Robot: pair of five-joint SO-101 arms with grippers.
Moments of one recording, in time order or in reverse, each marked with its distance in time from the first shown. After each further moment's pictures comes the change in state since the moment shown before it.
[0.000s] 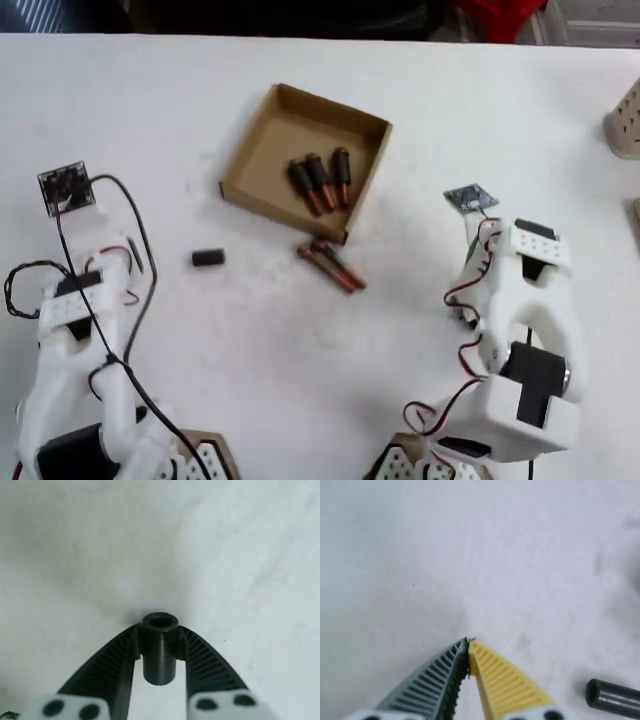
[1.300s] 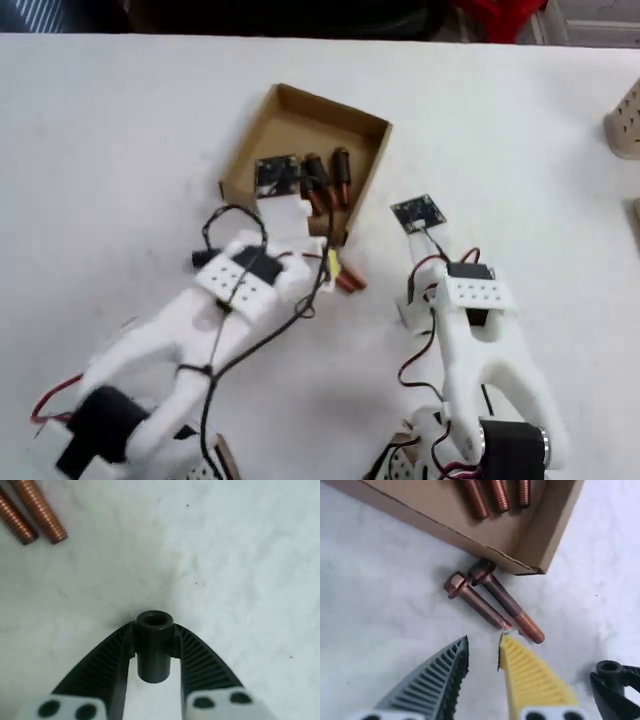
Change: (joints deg) left arm 54.2 13.1 -20.5 18.1 37.0; right arm -17.0 -21.9 23.0 -12.3 -18.5
